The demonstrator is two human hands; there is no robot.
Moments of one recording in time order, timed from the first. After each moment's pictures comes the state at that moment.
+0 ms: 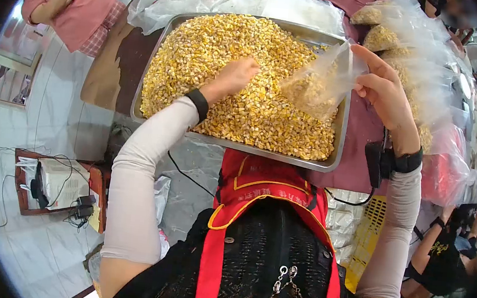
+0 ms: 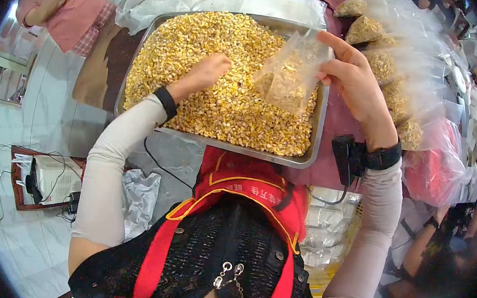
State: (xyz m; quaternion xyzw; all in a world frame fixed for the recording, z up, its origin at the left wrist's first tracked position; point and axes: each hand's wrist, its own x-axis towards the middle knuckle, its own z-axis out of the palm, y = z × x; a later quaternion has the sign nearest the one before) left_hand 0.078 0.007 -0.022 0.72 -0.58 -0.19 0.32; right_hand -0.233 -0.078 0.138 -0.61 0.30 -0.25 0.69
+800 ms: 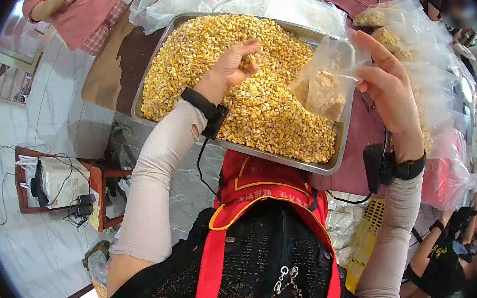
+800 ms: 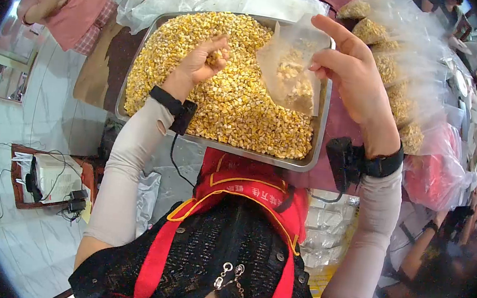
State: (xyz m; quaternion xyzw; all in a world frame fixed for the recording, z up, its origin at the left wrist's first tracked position) left_hand 0.078 0.000 0.018 0.38 -0.12 -0.63 0.66; right_hand -0.213 -0.062 0.163 -0.63 0.27 -0.30 0.67
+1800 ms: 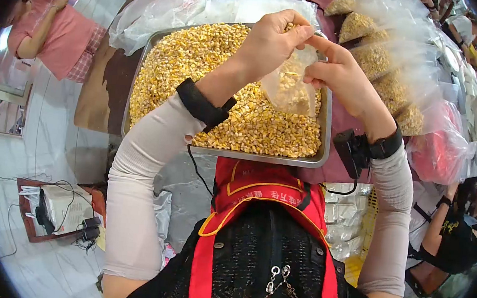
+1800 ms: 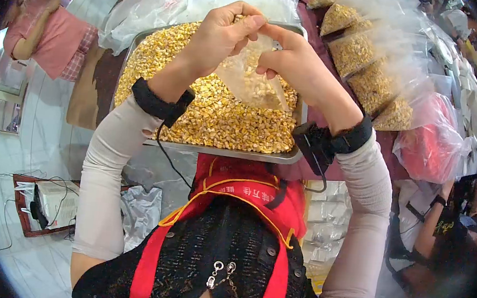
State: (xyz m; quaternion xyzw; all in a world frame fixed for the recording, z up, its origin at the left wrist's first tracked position) left_hand -0.045 -0.026 0.142 0.47 -0.60 -0.37 0.53; right_hand -0.205 -0.056 0.150 -0.70 0.28 -0.24 0.61
